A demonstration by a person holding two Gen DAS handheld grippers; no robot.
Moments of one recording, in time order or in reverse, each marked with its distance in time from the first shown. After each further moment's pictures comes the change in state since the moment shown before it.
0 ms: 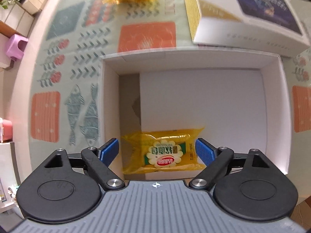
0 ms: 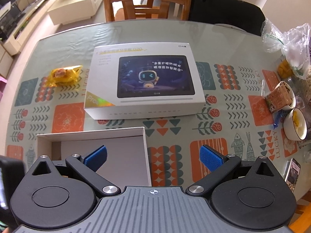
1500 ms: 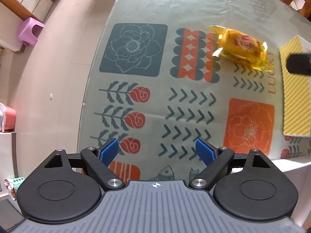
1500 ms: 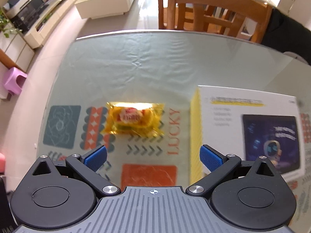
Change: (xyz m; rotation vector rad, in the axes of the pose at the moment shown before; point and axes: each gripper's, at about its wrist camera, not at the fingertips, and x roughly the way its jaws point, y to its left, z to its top) left arm 0.050 0.175 0.121 -0.157 0.029 0.017; right arm 0.106 0.198 0.127 -0.078 0.032 0.136
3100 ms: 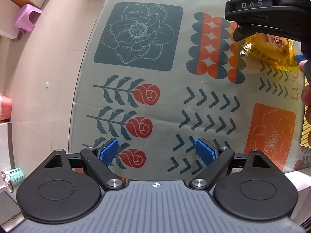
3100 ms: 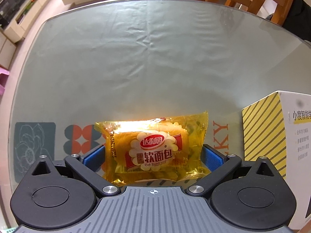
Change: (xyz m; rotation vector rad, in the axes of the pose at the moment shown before) left arm 0.045 0.013 0.008 -0.029 0.085 -0.020; right arm 0.127 0.040 0.032 0.049 0.084 -0.083
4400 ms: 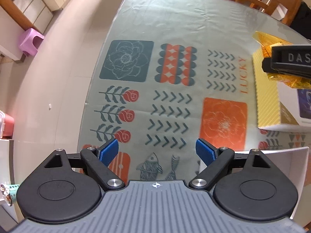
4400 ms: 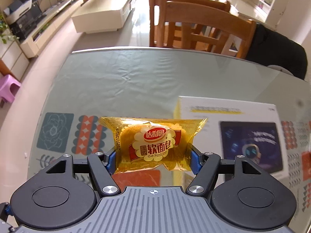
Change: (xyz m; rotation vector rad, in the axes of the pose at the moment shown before) left arm -0.107 -0.037 -0.060 0.046 -0.200 -0.015; right arm -0.161 -0.076 -0.075 -0.055 -0.228 0.002
